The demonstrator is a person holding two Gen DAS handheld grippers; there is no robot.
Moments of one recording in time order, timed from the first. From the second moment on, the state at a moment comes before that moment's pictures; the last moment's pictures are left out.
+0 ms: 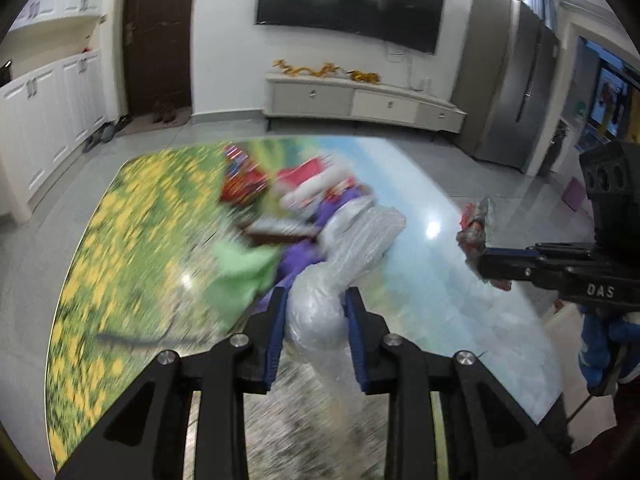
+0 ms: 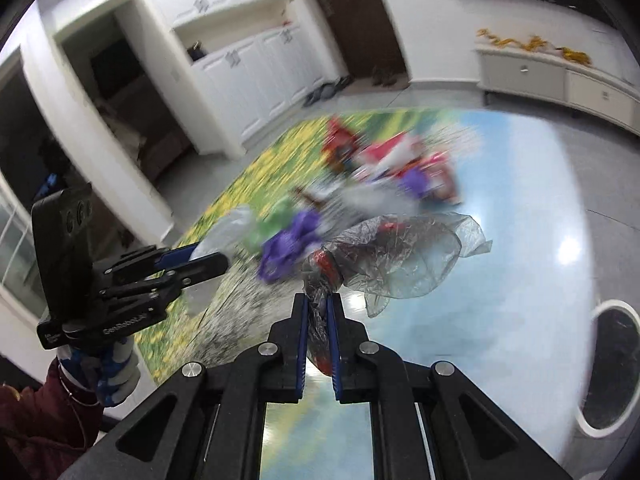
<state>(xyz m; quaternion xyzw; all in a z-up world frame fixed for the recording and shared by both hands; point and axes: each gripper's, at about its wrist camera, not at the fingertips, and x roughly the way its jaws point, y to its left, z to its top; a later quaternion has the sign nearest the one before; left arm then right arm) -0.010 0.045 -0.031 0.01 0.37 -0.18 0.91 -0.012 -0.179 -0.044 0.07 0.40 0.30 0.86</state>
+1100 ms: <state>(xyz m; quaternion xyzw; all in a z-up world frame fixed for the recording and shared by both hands) 0.151 -0.412 -0.128 0.09 0.54 -0.35 0.76 0.049 -0.541 -0.227 0.27 0.51 -0.01 0.82</state>
